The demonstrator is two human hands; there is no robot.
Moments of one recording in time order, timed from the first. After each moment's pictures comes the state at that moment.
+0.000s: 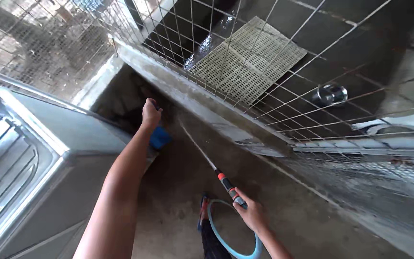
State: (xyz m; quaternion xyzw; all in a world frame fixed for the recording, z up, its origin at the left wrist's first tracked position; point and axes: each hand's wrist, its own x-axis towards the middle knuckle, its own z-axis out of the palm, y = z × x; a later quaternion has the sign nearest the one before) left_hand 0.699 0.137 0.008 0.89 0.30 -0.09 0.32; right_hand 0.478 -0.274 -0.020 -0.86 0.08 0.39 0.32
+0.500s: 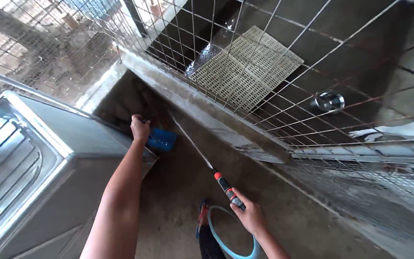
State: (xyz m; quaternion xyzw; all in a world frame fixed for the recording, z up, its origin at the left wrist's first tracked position) left_hand 0.652 0.171 -0.015 0.86 0.40 -0.02 0.33; right_hand 0.492 -0.263 0.001 -0.86 0.05 0.34 0.37
